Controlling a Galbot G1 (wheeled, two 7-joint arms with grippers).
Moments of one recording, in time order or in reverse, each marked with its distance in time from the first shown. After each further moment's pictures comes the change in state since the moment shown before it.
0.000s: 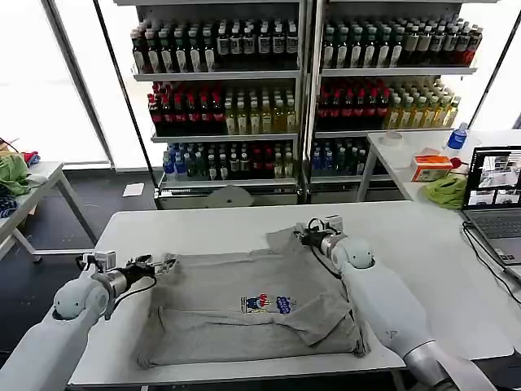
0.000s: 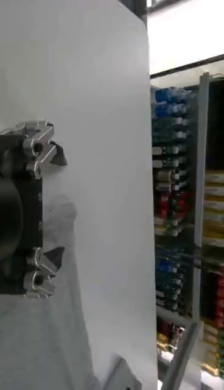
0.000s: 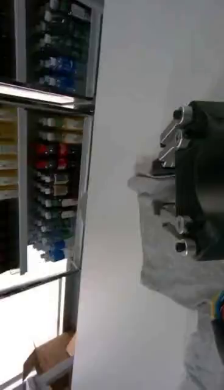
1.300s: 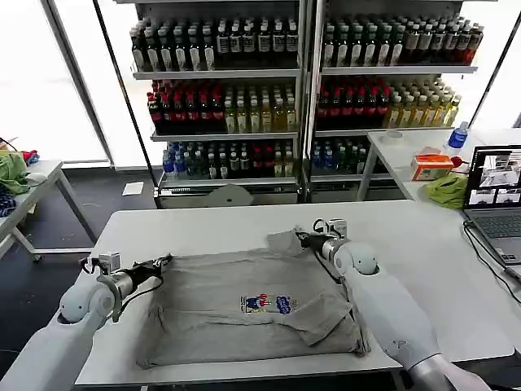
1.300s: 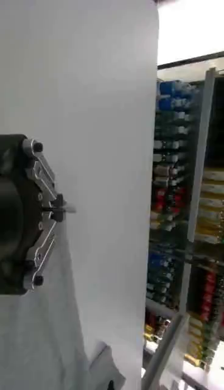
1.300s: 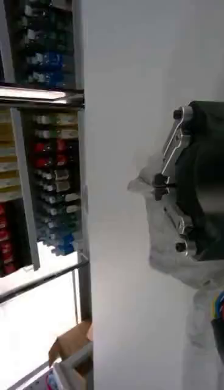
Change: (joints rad) left arm 0.050 -0.005 -0.039 -0.086 -0.087 -0.023 -0.066; right arm -0.100 -0.047 0.073 0.183 0.158 0.017 0.047
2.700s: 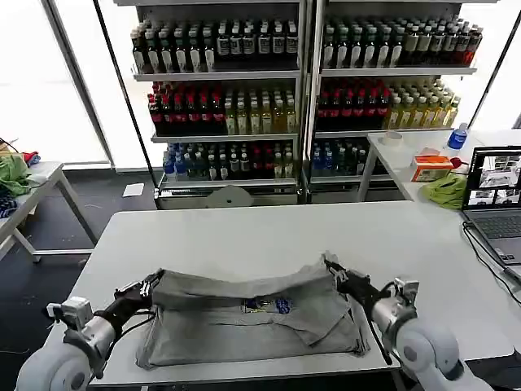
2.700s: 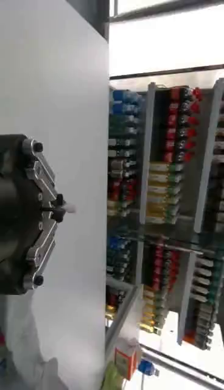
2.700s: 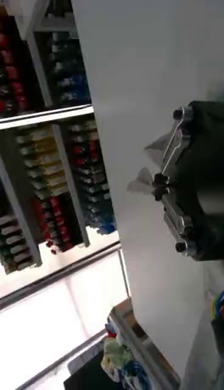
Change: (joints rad) left arm 0.598 -0.080 -0.345 -0.643 0.056 -0.043 -0.129; right arm -0.788 -0.233 0.387 0.831 0.149 0.065 0.123
